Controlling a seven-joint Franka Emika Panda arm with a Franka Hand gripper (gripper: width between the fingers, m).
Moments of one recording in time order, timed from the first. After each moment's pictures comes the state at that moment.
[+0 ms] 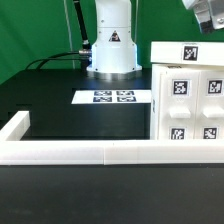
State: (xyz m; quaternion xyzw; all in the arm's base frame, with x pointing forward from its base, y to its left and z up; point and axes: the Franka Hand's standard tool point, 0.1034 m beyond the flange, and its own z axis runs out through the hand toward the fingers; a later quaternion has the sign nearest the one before) arm 0.620 0.104 0.186 -0.71 0.69 0.02 0.16
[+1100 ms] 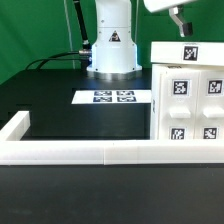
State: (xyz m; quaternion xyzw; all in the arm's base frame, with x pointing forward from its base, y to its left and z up) arm 0.617 0.110 0.188 -0.96 0.26 -0.04 0.12
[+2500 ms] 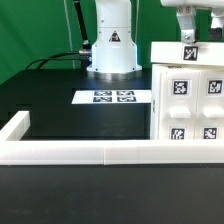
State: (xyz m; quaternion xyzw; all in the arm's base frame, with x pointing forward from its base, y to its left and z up) arm 0.613 0.092 0.165 -0.90 -0.44 -0.04 -0.02
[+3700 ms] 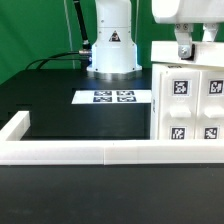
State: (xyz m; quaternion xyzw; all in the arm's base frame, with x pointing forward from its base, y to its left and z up) arm 0.612 0.086 0.150 -0.94 -0.35 -0.03 -0.01
